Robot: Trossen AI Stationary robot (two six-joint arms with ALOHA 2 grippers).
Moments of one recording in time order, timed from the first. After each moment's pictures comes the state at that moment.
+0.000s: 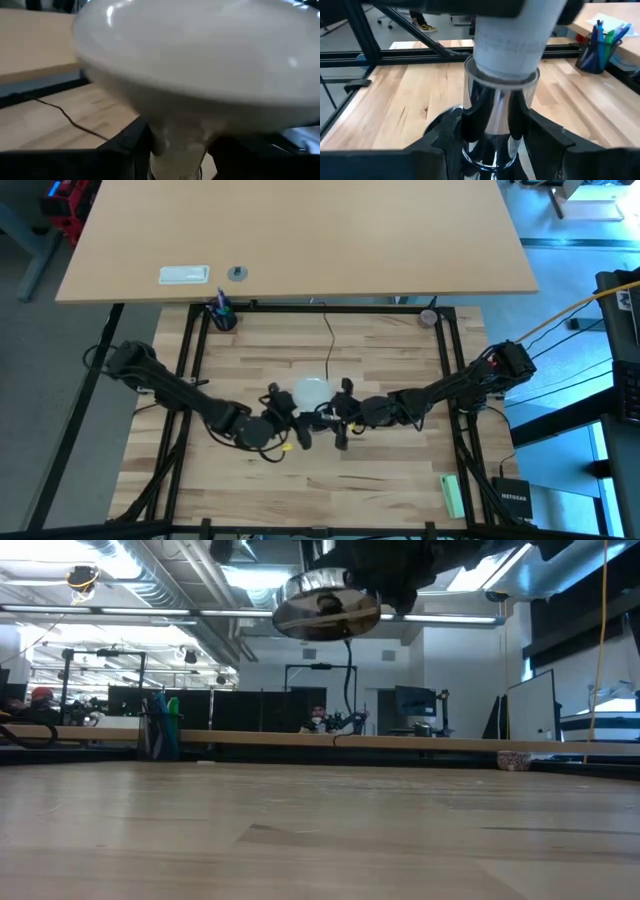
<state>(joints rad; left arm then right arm) -0.47 1.59 1.06 0.30 -1.01 -0.49 0.29 1.61 0.90 0.43 0.39 0.11</state>
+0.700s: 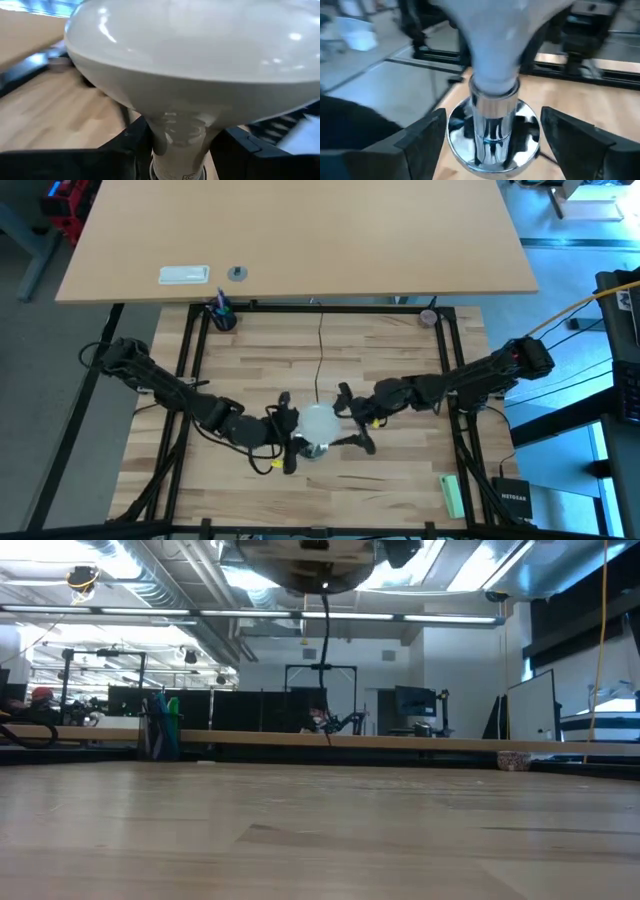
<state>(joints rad) -0.50 1.52 1.16 0.07 -0.61 -0.31 0.24 1.44 0.90 0.30 -0.15 0.02</state>
